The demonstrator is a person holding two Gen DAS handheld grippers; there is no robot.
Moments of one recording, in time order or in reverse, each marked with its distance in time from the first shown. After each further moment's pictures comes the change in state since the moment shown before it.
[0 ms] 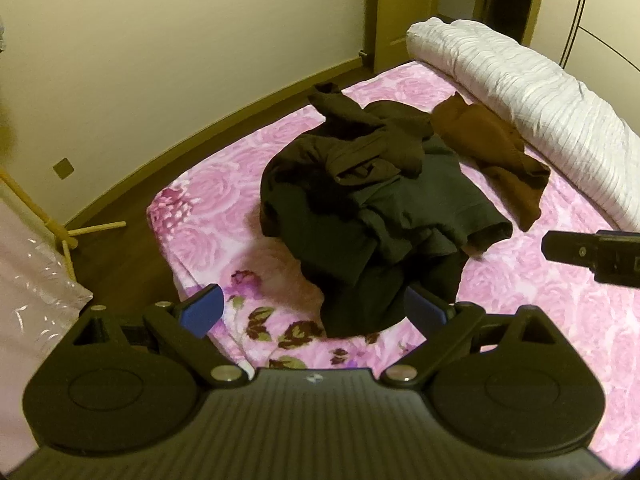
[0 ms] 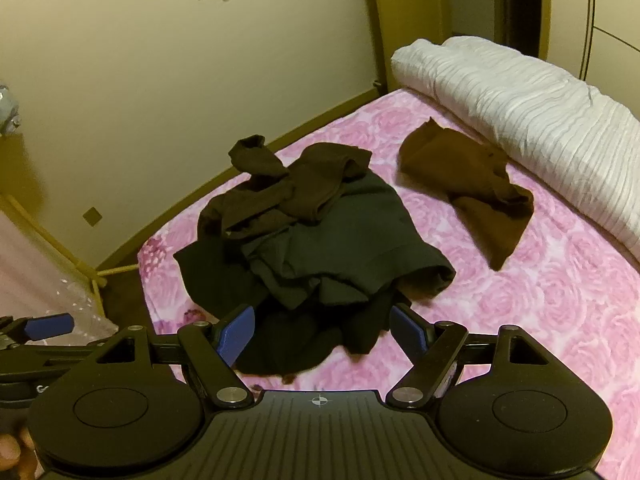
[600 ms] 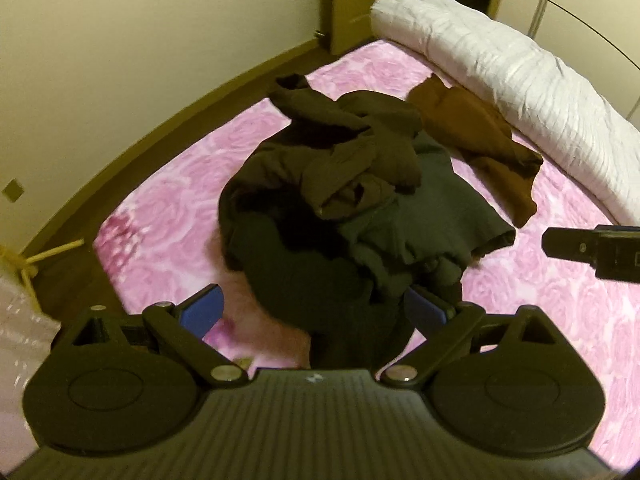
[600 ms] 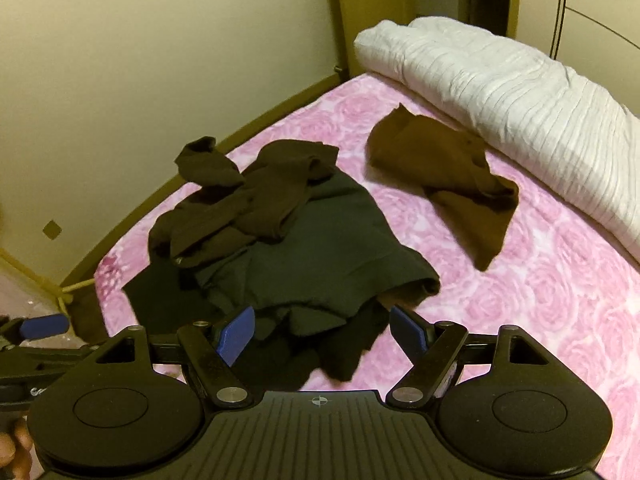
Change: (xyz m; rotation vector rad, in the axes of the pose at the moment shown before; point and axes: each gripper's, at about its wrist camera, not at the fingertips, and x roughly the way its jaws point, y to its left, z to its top) left arm 0.109 0.011 0.074 0.106 0.071 -0.154; right arm 0.071 -0.005 0.046 0.070 0.048 -0.122
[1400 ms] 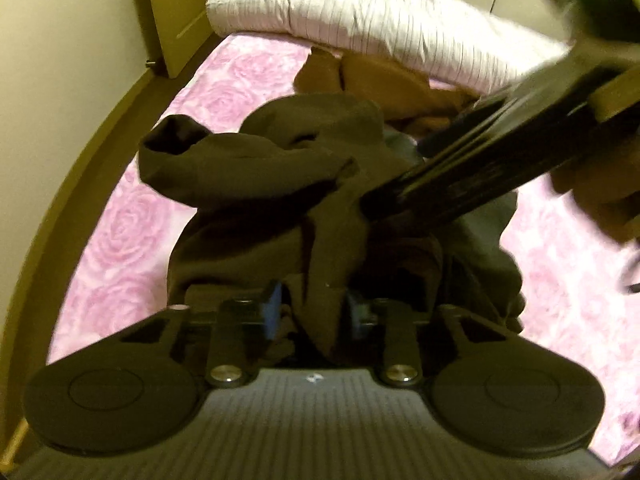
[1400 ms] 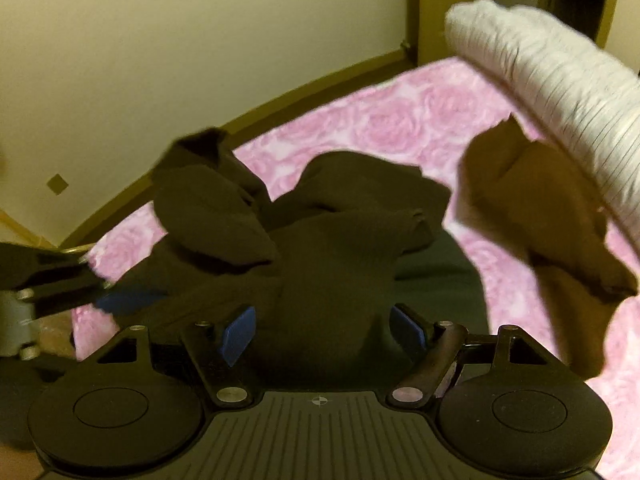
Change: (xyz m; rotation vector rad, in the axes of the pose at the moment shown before) left arm 0.142 0.041 0.082 0.437 -0.025 -0.339; right arm 0.210 0.037 0.097 -0.139 0.116 0.103
